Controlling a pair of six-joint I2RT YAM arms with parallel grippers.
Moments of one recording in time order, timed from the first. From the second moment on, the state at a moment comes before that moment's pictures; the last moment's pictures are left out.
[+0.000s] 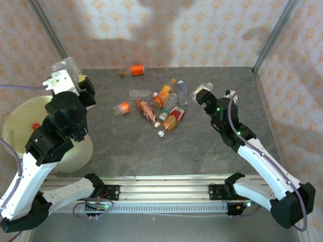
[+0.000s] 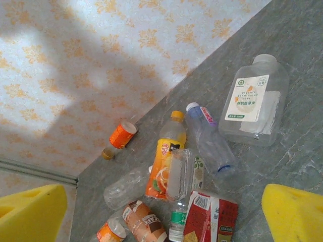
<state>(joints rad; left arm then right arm) -0.61 0.93 1.51 -0.74 -1.06 -0.24 0.47 0.98 0.85 -0.22 0.27 0.94</state>
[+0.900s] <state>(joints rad) 0.17 0.85 1.34 -0.96 -1.13 -0.26 0.47 1.08 0.86 -0.20 0.23 0.92</state>
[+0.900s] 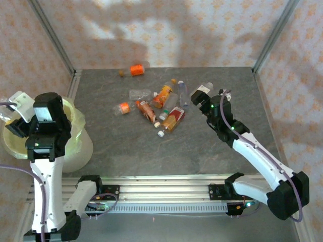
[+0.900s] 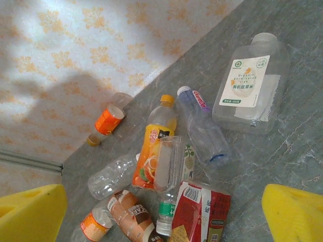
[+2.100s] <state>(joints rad) 0.47 0.91 1.25 -1.04 -0.94 -0.34 0.47 1.15 0.94 -0.24 0.14 0.88</state>
